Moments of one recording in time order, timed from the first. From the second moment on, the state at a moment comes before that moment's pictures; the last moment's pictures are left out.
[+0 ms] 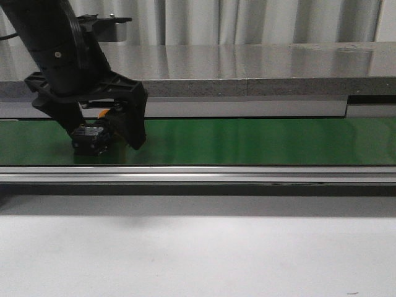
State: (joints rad) left arm -0.46 1.81 -1.31 -0.03 0.72 0.07; right arm 0.01 0.47 -0.30 -0.07 0.01 0.01
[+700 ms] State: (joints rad) left arm -0.42 1.74 -1.38 0.13 0.82 -0.02; right arm 0.01 0.47 -0.30 -0.07 0.01 0.01
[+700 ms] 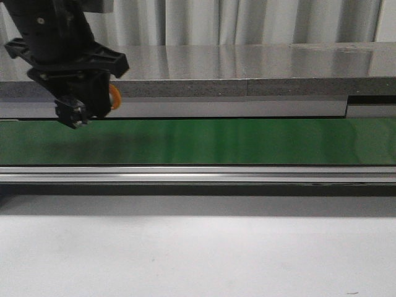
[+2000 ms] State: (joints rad) left arm 0.21 1.76 -1.14 0.21 0.60 -0.01; right arm 0.01 0.47 -0.30 -0.07 0.01 0.01
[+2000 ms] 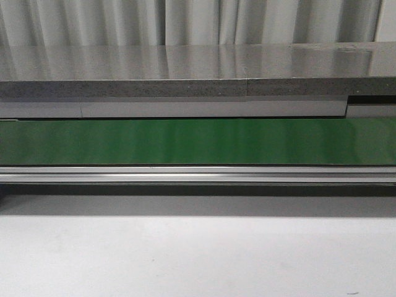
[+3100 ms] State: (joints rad) left arm 0.21 1.84 -1.14 0.21 0.50 0.01; right arm 0.01 0.47 -0.30 -0.07 0.01 0.01
